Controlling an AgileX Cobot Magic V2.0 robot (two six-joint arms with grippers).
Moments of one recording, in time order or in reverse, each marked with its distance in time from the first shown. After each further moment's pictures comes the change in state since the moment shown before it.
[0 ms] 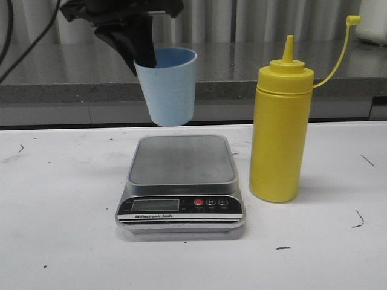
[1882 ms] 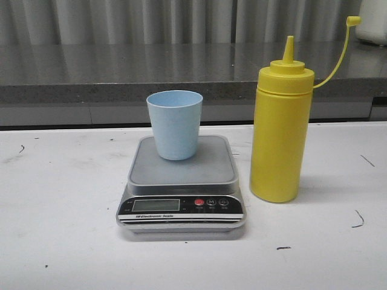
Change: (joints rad) left arm 0.078 -1.014 0.702 0.065 -0.140 -0.026; right arm 0.000 0.000 0.000 0.000 0.000 0.000
